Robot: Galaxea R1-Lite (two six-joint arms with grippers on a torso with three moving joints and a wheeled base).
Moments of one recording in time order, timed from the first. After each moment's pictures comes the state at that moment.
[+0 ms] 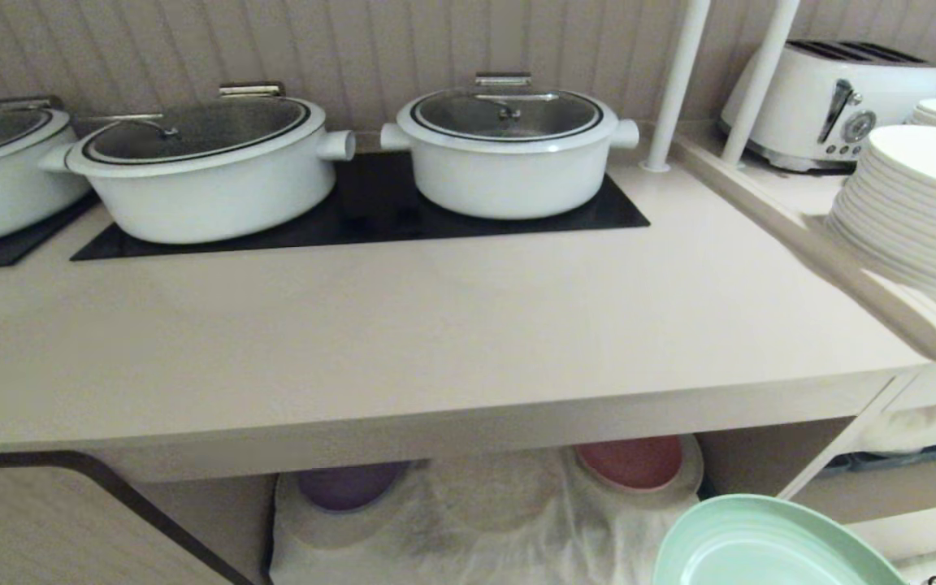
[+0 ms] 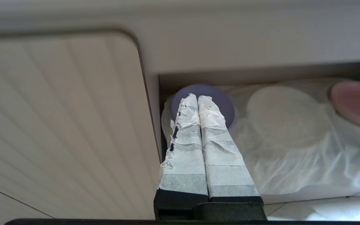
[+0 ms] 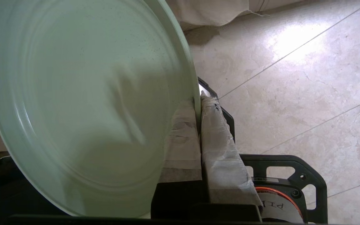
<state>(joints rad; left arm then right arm) 0.00 0.00 0.00 0.02 -0.01 -0.01 0.39 0.91 -0.44 0.43 -0.07 0.53</state>
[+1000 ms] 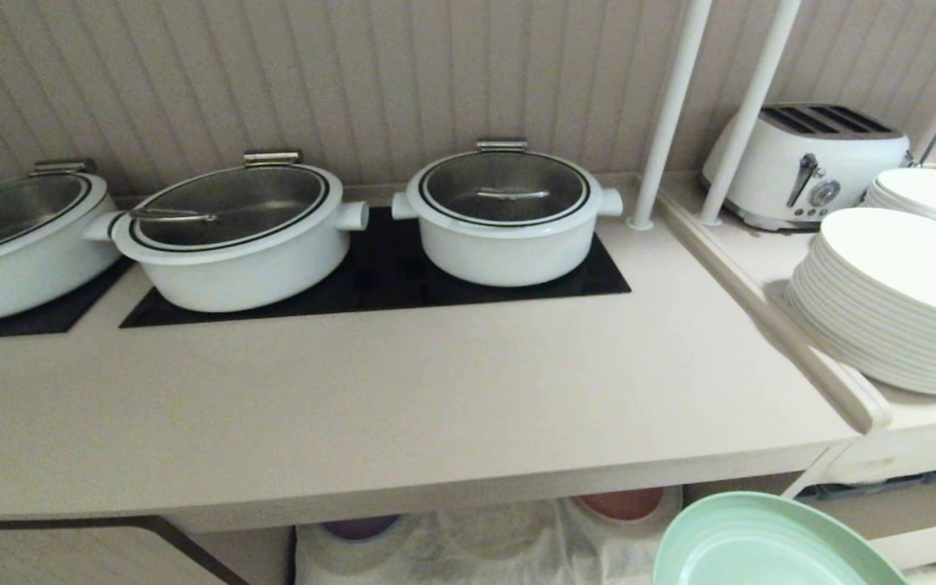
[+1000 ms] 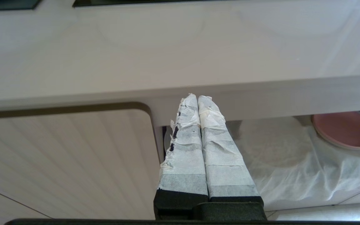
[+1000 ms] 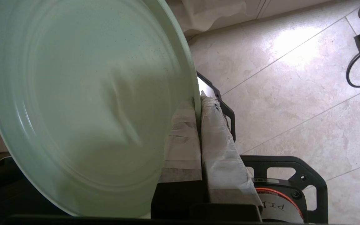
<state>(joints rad) 0.00 0.00 0.00 0.02 -0.01 -0.01 0.39 0.91 -0.44 0.43 -0.07 0.53</state>
